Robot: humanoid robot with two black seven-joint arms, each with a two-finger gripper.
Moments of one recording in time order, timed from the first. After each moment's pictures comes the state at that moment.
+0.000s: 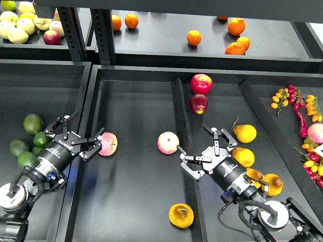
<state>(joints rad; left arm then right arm) -0.11 0.00 -1.49 -0.93 -0.12 -0.49 0.49 0.07 -0.20 1.02 1.29 0.14 0.34 -0.18</state>
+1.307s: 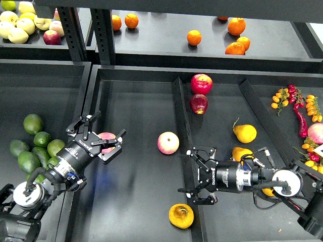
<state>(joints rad) -0.14 0.00 -1.30 -0.96 -0.26 -0.49 0.49 0.48 -0.44 0.49 1.17 -0.02 0.37 -0.49</state>
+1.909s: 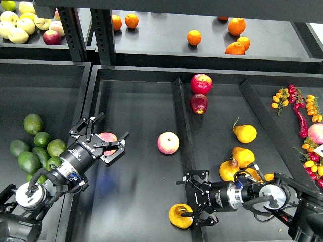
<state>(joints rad) -0.14 0.00 -1.29 -0.96 -0.26 -0.49 0.49 0.48 -0.36 0.40 1.04 -0.04 0.37 -0.49</state>
